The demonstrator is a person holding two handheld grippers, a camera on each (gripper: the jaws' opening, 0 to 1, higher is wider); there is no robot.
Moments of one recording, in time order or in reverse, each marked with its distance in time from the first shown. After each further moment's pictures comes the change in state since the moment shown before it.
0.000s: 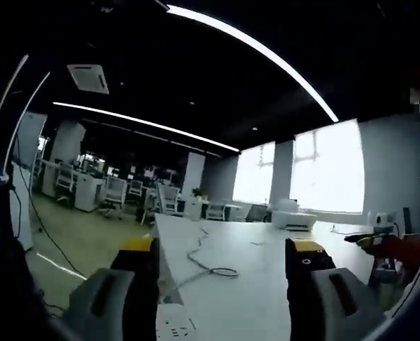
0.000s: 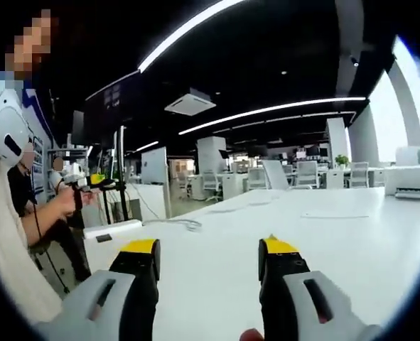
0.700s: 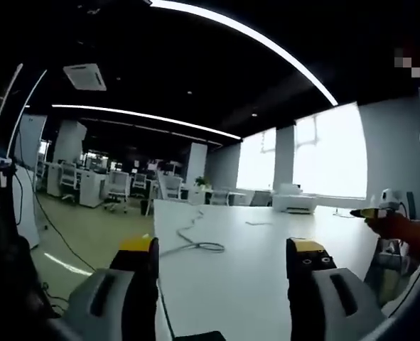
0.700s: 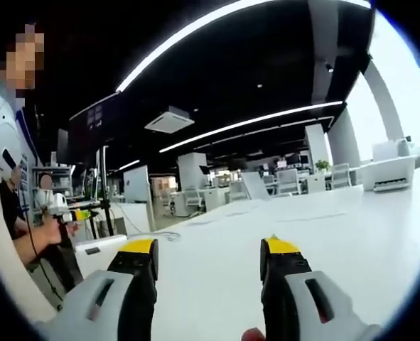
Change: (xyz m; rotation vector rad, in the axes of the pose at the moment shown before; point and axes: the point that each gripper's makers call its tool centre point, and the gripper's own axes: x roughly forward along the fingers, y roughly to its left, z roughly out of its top) left arm -0.010 -0.050 -0.064 0.035 0.068 0.037; right arm -0.046 -0.033 0.008 0.044 -0.099 -0.119
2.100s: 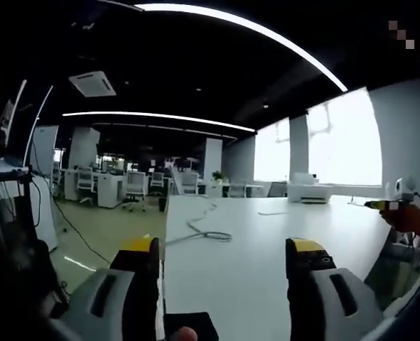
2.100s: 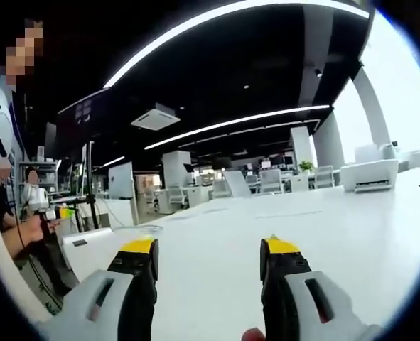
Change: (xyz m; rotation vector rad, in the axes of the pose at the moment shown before) left arm -0.018 -0.014 -0.008 0.067 0.048 0.121; right arm -0.024 -0.020 -0.012 -0.022 0.014 -0.094
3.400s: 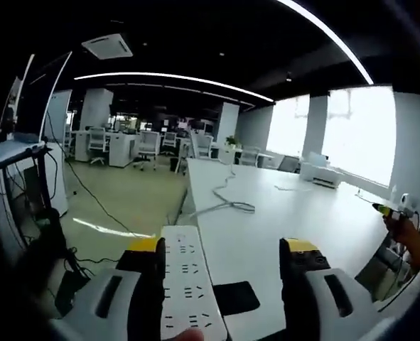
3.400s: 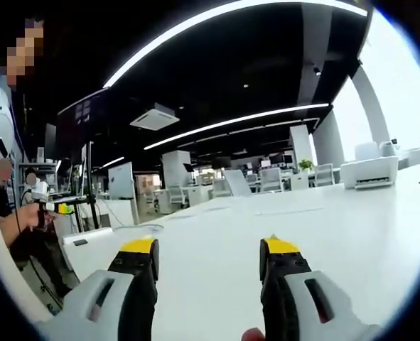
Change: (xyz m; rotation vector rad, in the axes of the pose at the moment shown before) left arm -0.028 0.066 -0.009 -0.118 0.237 0.065; right arm 0.000 0.003 -0.005 0.011 0.001 0.000
